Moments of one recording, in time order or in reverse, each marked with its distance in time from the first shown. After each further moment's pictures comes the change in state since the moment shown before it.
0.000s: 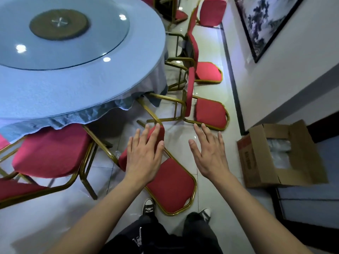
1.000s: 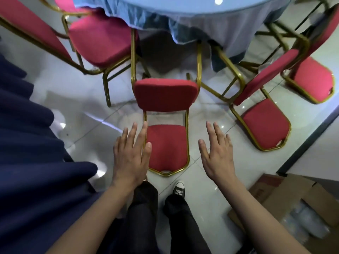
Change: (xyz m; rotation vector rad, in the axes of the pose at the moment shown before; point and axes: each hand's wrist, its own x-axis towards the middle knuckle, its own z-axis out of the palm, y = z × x) left_hand -0.091 0.127 0.227 -0.052 0.241 -0.783; right_hand 0.062 0.218 0.096 0.080 -0.368 -0.572
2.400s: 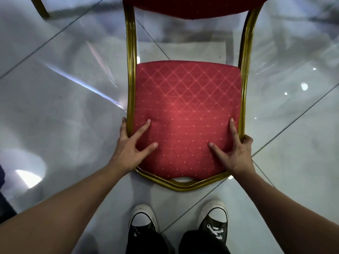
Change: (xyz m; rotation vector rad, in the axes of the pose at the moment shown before) left_hand 0.143 -0.390 0.608 -0.309 -0.369 -0.234; right_hand 0.070 0.303 0.624 0.184 -0.268 0.401
